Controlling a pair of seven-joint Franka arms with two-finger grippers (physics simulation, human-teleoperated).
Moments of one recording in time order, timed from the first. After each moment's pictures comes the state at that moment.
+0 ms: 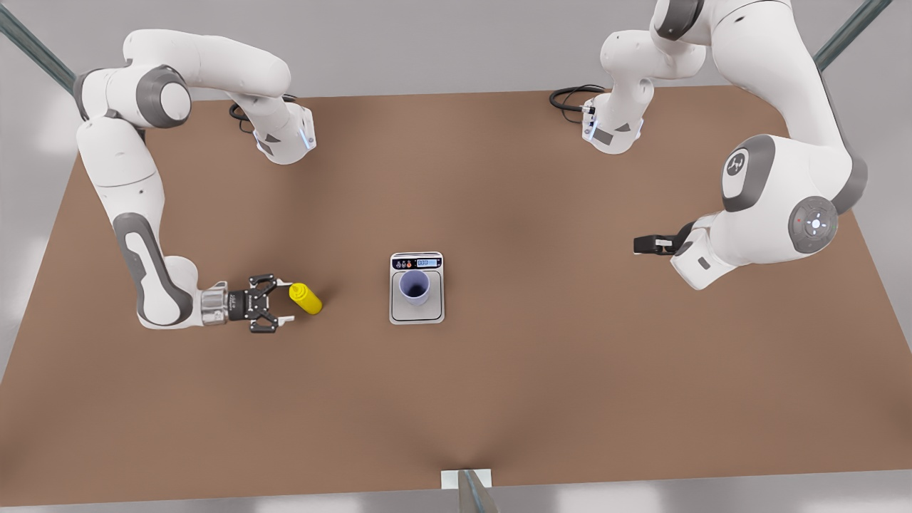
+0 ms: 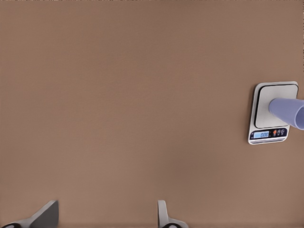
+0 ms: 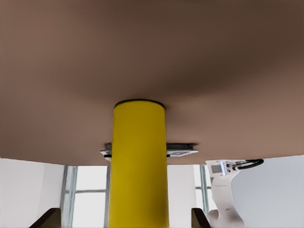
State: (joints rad) left arm -0.13 0.33 -0.02 -1.29 -0.19 1.34 -0.11; right arm -0.43 0.75 0.24 -1.85 0.98 1.74 0.59
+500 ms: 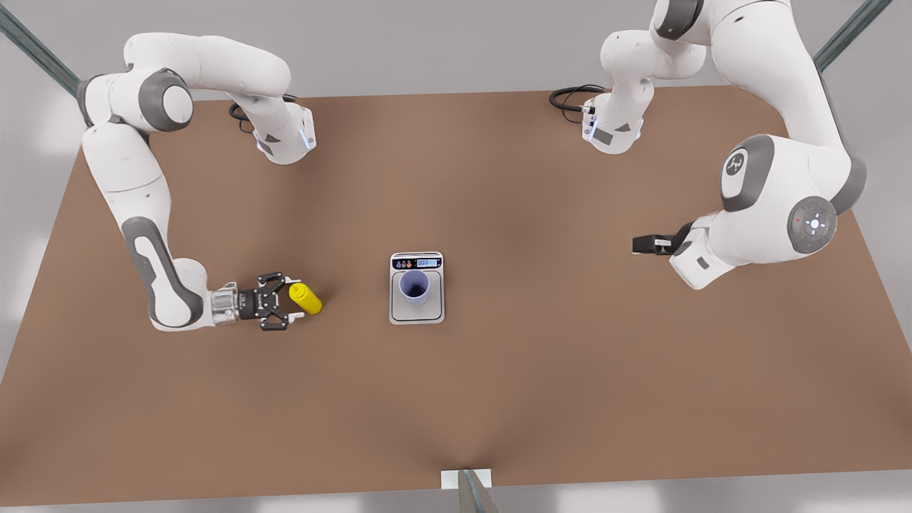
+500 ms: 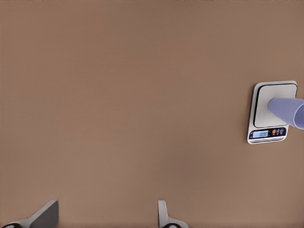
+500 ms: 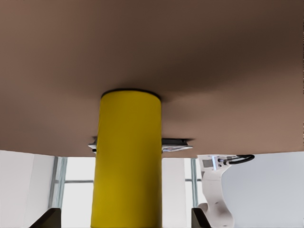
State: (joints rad) left arm -0.13 0.33 -0.02 -1.29 -0.19 1.34 -0.11; right arm -0.42 0.78 0.26 -1.85 0.98 1.72 0.57
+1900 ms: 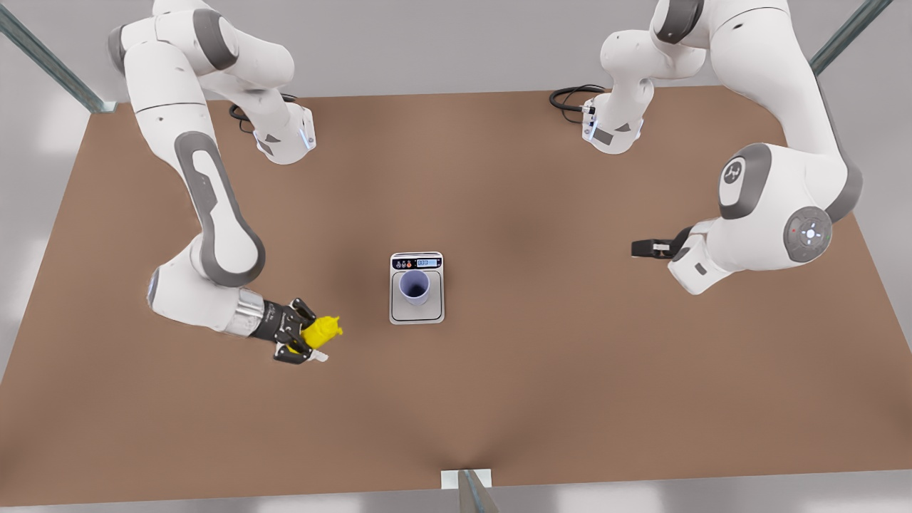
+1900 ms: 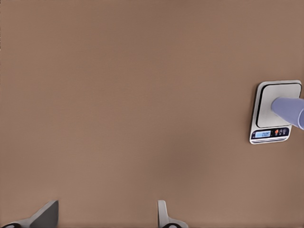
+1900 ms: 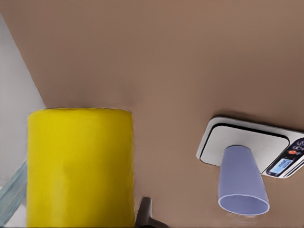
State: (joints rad) left arm -0.13 0.35 -0.02 -1.29 -0.19 1.34 -0.11; right arm 0.03 0.42 0.17 -1.72 0.89 2.27 1.04
